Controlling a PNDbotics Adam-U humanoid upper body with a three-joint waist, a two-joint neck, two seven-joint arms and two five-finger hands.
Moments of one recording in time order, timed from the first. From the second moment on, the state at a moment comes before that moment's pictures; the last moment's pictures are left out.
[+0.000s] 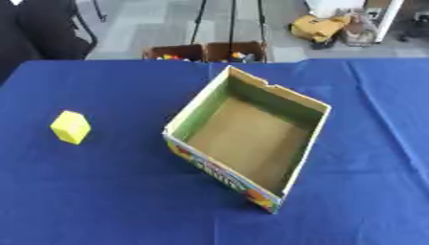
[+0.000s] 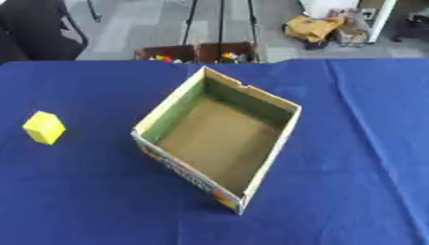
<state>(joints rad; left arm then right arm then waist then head) -0.53 0.96 -0.02 -1.98 -0.29 0.31 -0.23 -0.60 -0.43 -0.10 -1.98 0.27 -0.20 -0.49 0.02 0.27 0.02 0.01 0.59</state>
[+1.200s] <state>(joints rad) -0.69 0.91 -0.13 -1.51 -0.54 0.21 -0.82 -0.60 -0.43 -0.09 -1.98 0.27 -0.19 -0.47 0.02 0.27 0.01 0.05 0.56</state>
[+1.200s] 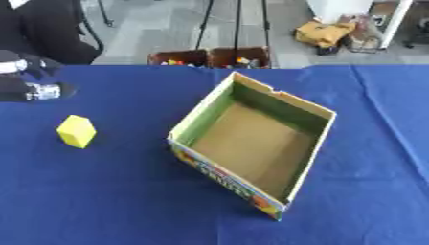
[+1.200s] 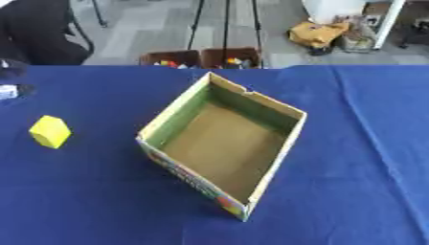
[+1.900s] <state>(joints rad) -0.80 0.80 -0.20 -1.22 -0.69 0.32 -0.79 -0.60 -0.43 -0.09 -1.98 0.27 -0.18 -0.46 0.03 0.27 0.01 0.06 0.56</state>
